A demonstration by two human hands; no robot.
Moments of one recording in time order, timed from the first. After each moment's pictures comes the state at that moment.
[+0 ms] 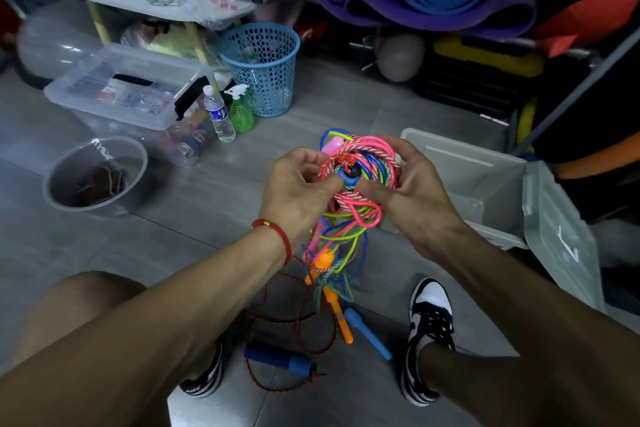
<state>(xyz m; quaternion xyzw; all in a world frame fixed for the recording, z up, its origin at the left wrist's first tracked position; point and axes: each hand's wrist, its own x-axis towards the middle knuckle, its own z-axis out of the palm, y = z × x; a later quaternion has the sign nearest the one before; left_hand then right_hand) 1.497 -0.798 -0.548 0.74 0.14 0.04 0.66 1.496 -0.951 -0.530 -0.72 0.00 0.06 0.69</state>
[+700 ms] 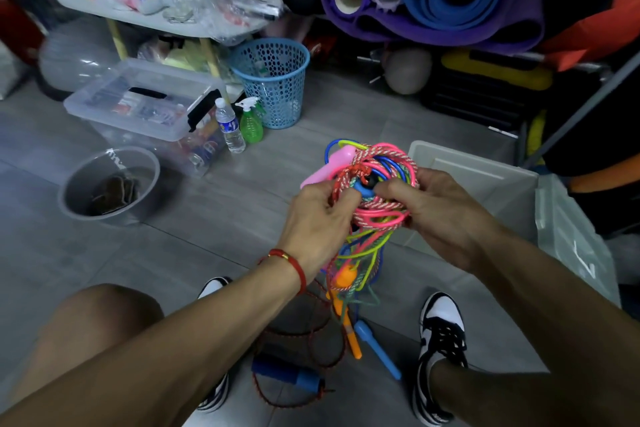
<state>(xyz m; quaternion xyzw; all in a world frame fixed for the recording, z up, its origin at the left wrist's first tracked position) 1.478 -0.800 -0.551 0.77 0.06 0.03 0.64 1.497 -0.958 -0.515 -0.70 0.03 0.16 0.69</state>
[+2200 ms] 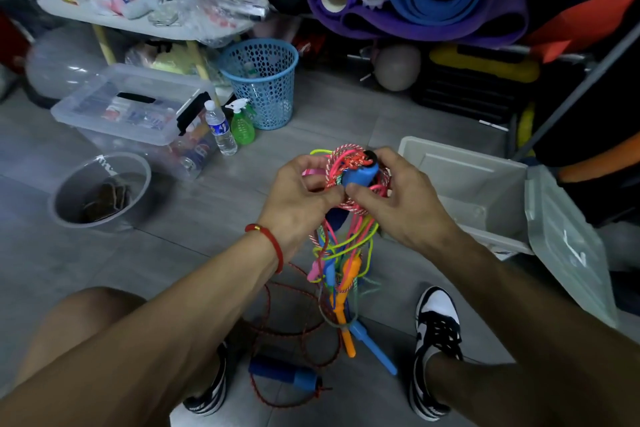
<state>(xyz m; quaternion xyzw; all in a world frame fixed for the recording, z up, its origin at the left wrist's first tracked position) 1.491 -0.797 -0.529 0.69 0.09 -0.03 0.72 1.504 -0.957 -0.531 -0.88 -0.11 -0.02 0.45</state>
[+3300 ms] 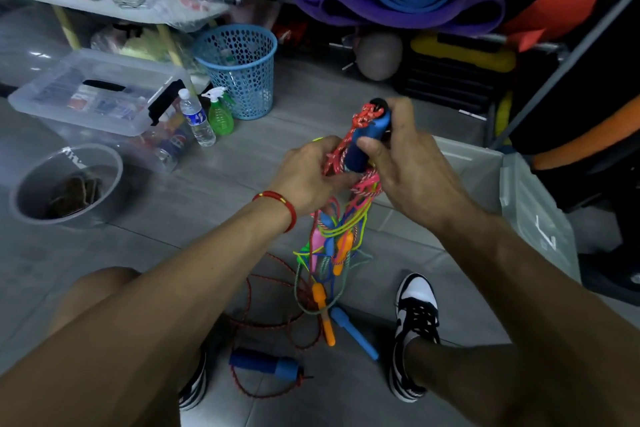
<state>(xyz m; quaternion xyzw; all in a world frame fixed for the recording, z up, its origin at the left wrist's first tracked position) 1.522 -0.822 -0.533 0.88 -0.07 -0.06 0.47 1.508 -0.988 -0.502 -0.91 -0.18 -0.09 0.36</state>
